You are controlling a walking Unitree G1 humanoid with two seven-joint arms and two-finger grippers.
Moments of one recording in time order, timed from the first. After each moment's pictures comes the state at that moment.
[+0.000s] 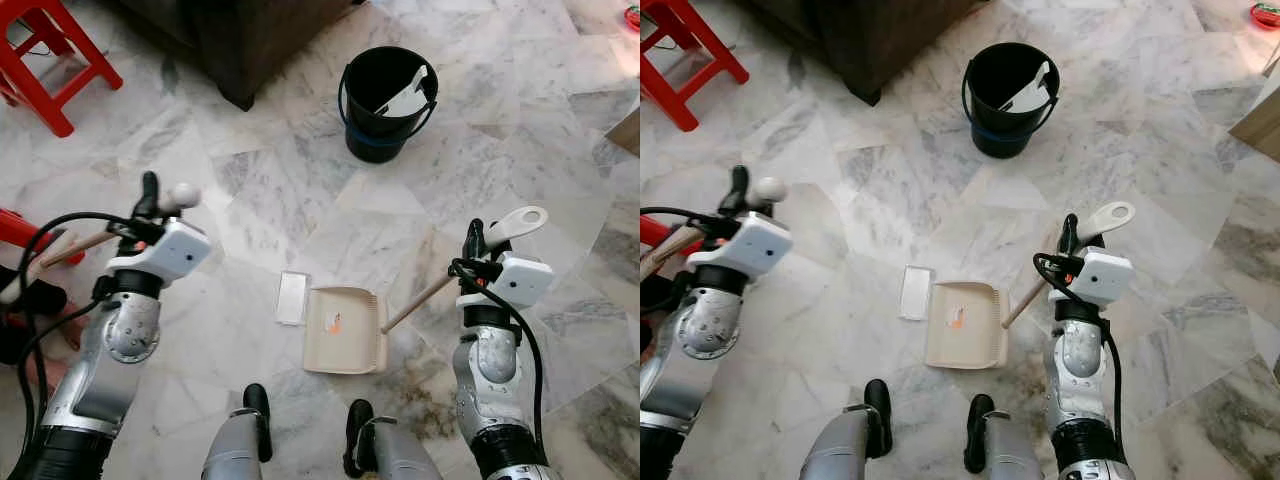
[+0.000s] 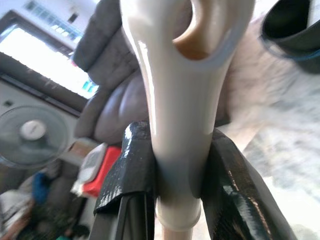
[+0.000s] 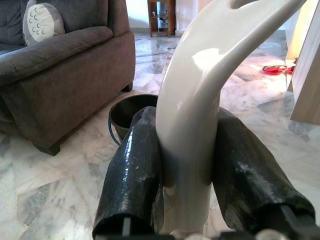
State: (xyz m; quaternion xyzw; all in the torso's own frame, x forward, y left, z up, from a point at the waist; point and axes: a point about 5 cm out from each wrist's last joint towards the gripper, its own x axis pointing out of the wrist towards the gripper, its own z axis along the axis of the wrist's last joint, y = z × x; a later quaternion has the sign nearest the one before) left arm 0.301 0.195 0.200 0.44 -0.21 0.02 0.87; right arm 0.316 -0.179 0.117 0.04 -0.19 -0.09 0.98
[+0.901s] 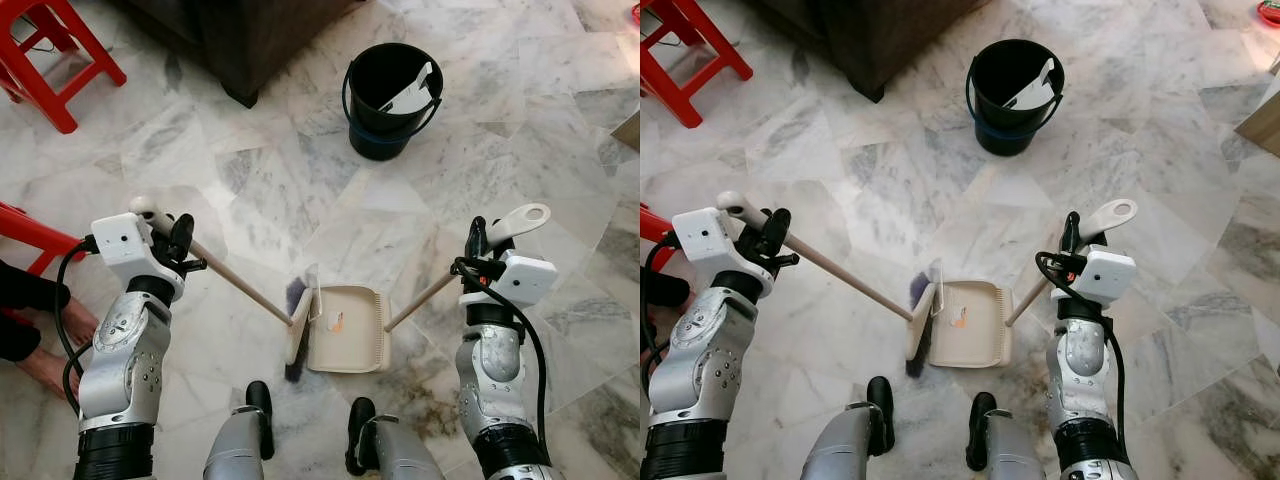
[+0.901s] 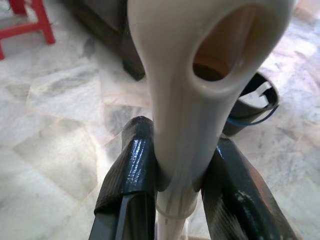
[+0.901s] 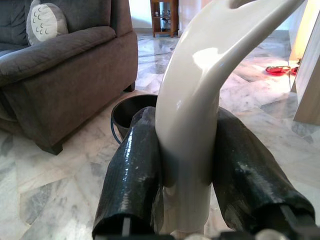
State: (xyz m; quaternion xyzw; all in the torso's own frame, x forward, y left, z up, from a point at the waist) left arm 0.307 0.205 0.186 -0.12 -0.10 -0.01 0.99; right arm 0.318 -0.181 0.121 0.04 -0.19 -0.09 0.98
